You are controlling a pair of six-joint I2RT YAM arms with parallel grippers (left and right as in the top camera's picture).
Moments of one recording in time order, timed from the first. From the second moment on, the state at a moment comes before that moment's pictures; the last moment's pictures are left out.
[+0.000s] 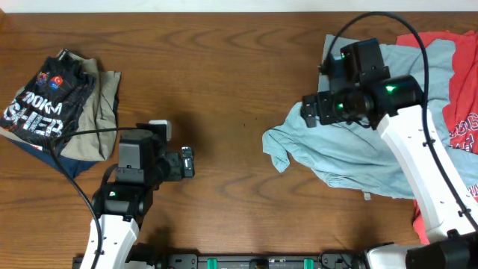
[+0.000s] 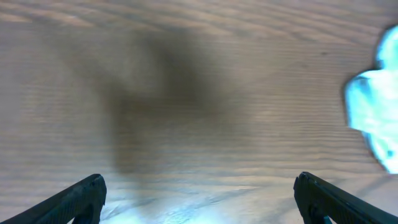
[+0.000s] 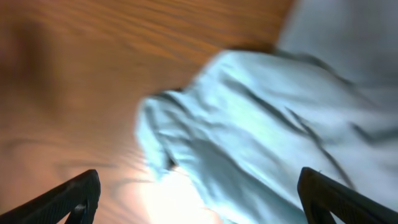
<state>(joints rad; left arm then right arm) -0.11 0.94 0.60 -0.56 0.16 -0.18 0.24 1.54 1.42 -1.06 -0.13 0.09</state>
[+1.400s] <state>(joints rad) -0.11 1.04 0.60 -0.54 0.21 -0.25 0.51 1.54 0.78 -0.16 -0.40 0.23</state>
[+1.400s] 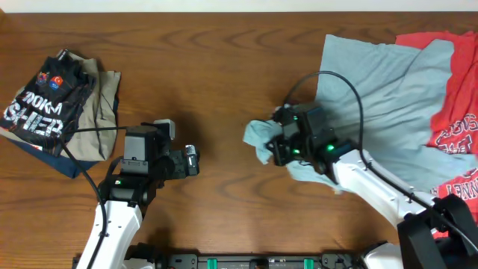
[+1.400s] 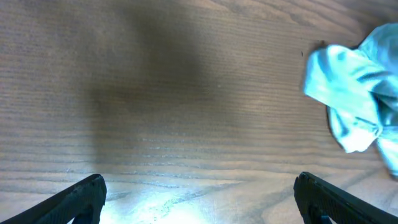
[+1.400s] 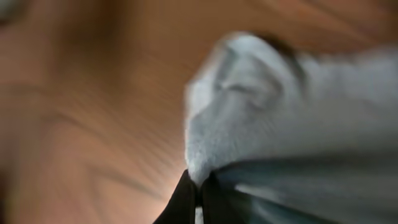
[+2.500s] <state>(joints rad) -0.39 1.41 0.61 -0.11 0.42 -0.53 0.04 1.31 0.78 -0.80 -0.11 0.25</state>
